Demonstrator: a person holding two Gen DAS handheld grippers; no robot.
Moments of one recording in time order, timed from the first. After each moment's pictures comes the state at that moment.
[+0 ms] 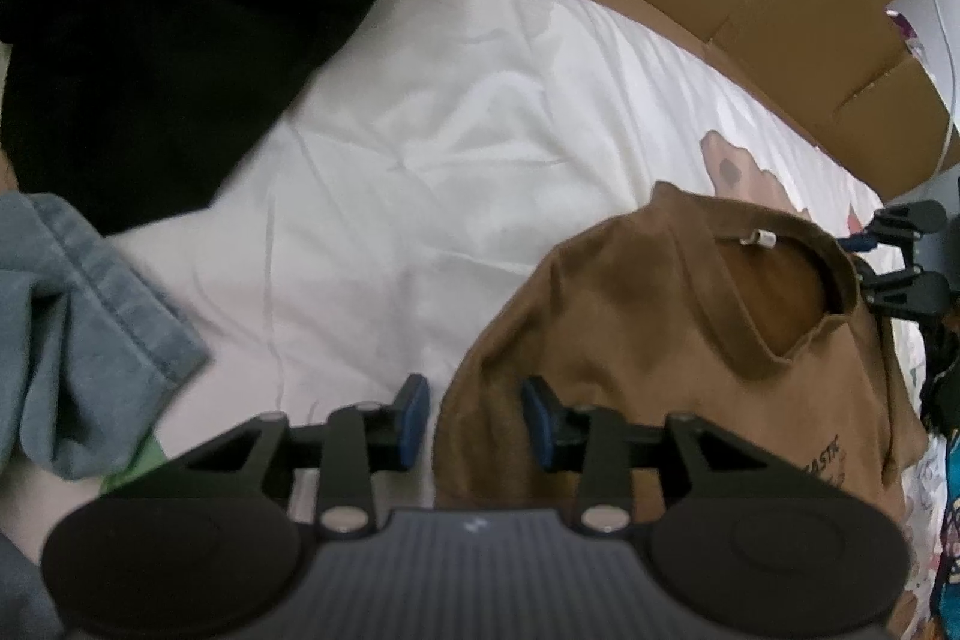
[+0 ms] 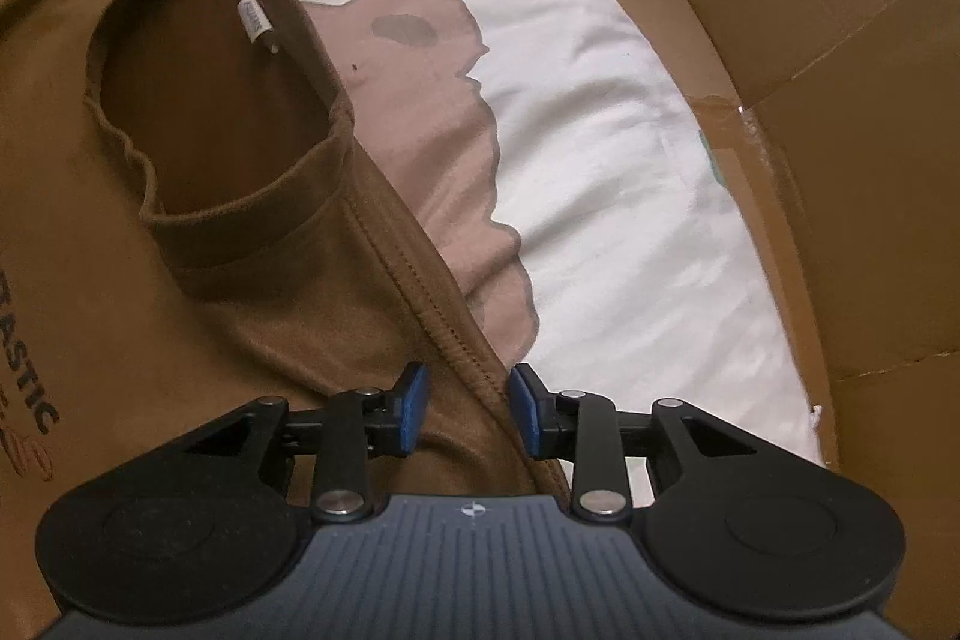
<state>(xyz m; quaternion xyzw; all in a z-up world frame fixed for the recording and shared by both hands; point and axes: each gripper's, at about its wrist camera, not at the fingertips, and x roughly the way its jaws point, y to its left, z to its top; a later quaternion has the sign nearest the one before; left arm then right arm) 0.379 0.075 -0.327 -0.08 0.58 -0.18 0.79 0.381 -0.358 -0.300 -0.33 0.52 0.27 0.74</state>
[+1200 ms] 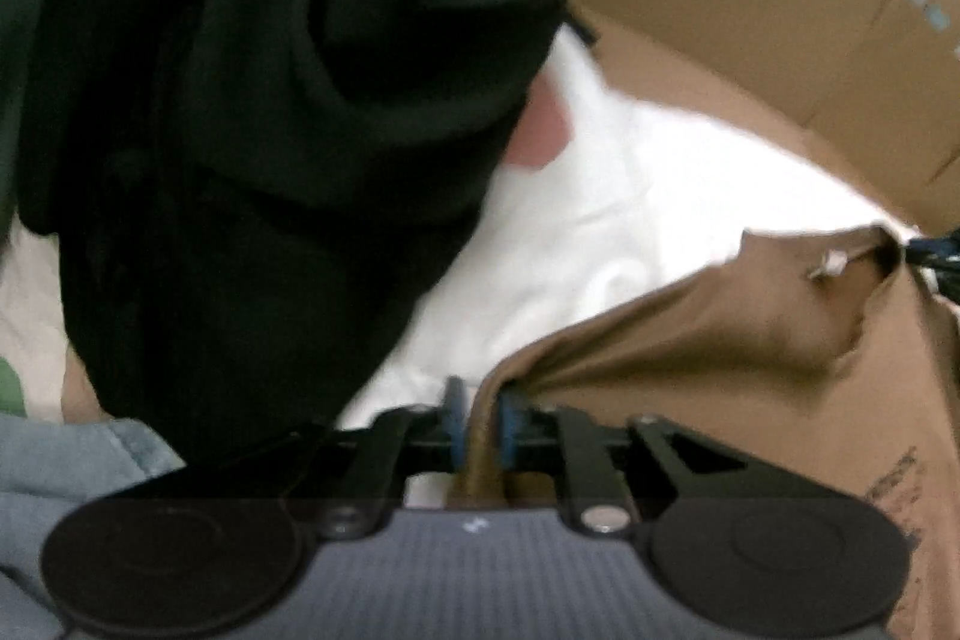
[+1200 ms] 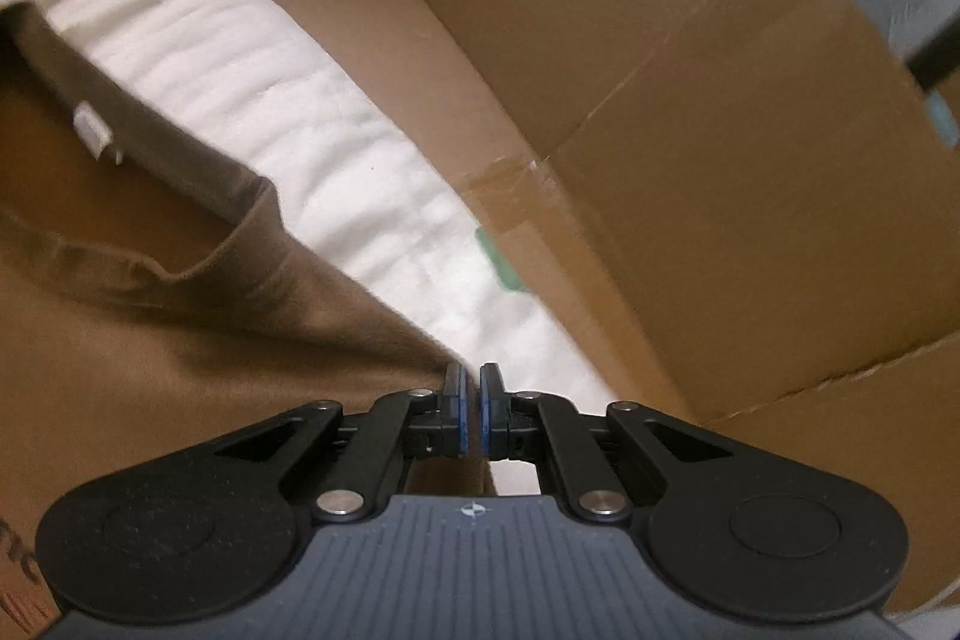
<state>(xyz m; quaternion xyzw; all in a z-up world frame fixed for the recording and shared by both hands) 0.453 0.073 -0.318 -0.03 0.54 -0.09 0.84 0.463 -0.347 -0.294 -0.29 0.47 0.08 0.83</state>
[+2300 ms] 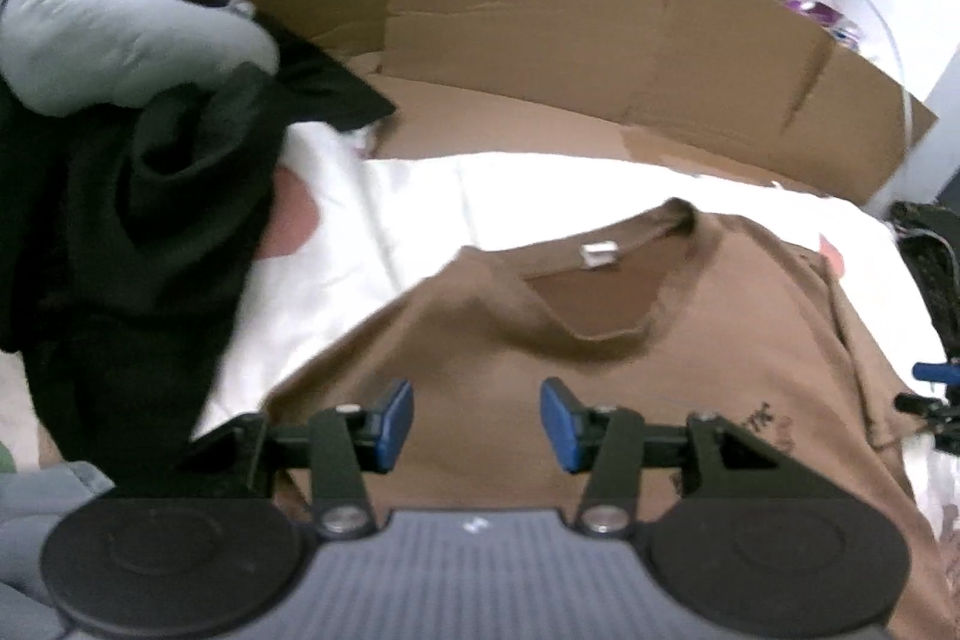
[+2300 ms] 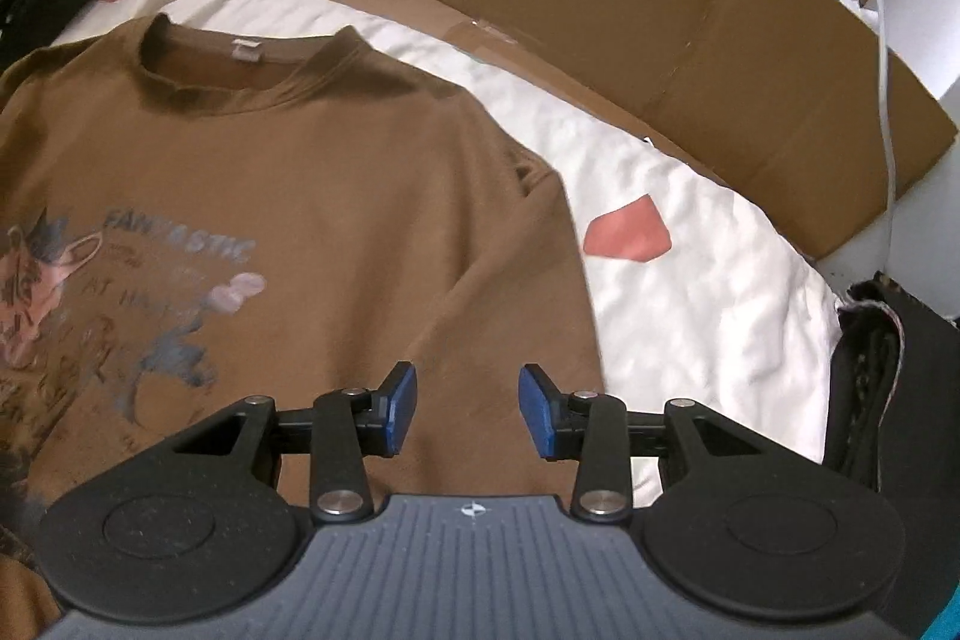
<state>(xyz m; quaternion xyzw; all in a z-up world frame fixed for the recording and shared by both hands) 0.400 -0.023 -0.248 0.03 0.48 -0.19 0.85 0.236 -0.379 -0.255 -0.13 0.50 0.00 0.86</state>
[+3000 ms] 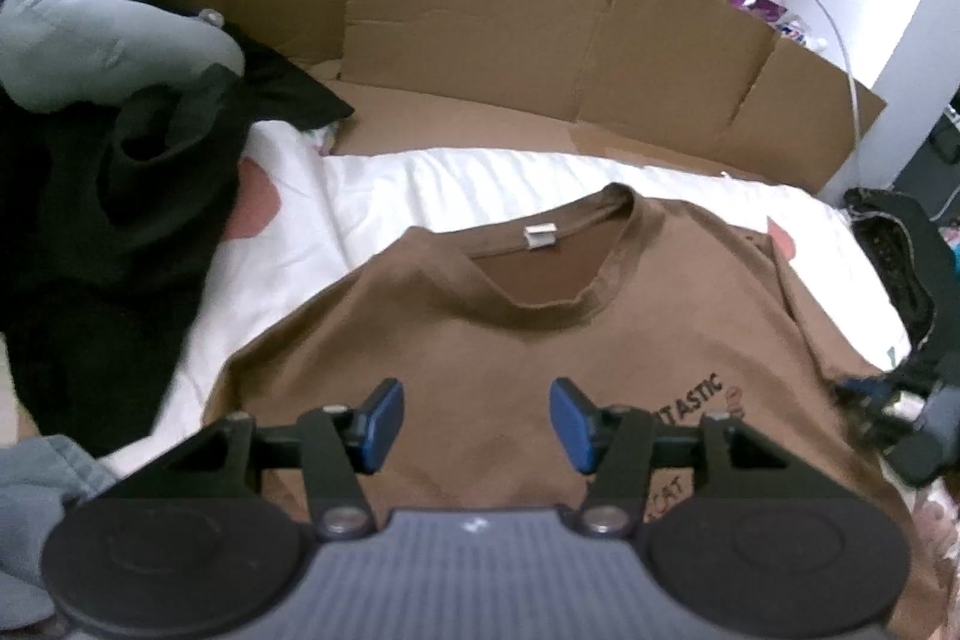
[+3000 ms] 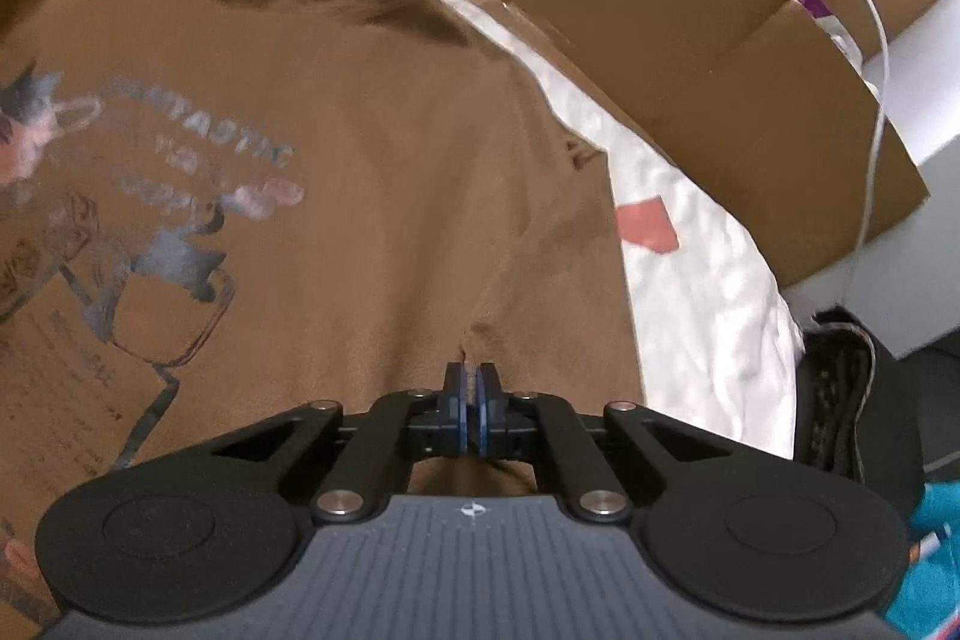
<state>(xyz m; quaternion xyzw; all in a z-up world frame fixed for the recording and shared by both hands) 0.363 -0.025 -0.237 0.03 0.47 -0.22 0.86 0.216 -0.333 -0.290 -0.24 0.48 -0.03 0.85</state>
